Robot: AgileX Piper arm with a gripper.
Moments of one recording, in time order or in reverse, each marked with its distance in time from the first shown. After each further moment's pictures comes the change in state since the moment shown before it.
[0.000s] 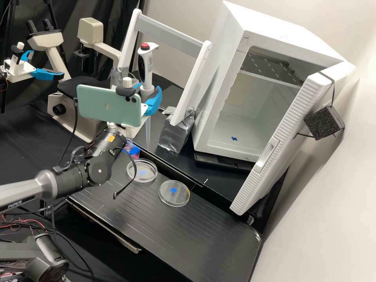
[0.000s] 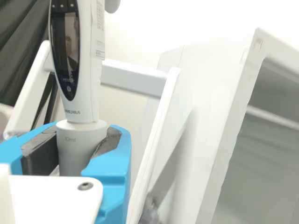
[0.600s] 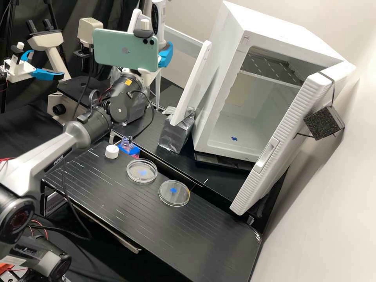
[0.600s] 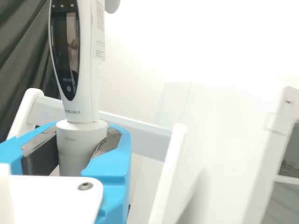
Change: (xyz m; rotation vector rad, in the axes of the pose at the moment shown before) arm 0.097 0.046 -0.056 0.049 0.016 -0.029
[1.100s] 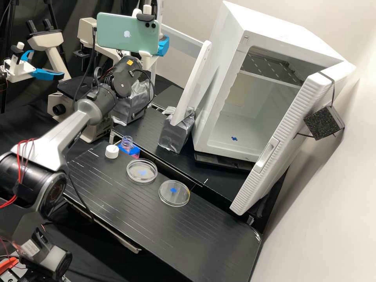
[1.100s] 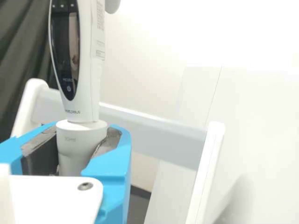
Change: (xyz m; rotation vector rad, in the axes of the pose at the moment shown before) arm 0.050 -0.019 -0.011 0.026 -0.067 -0.094
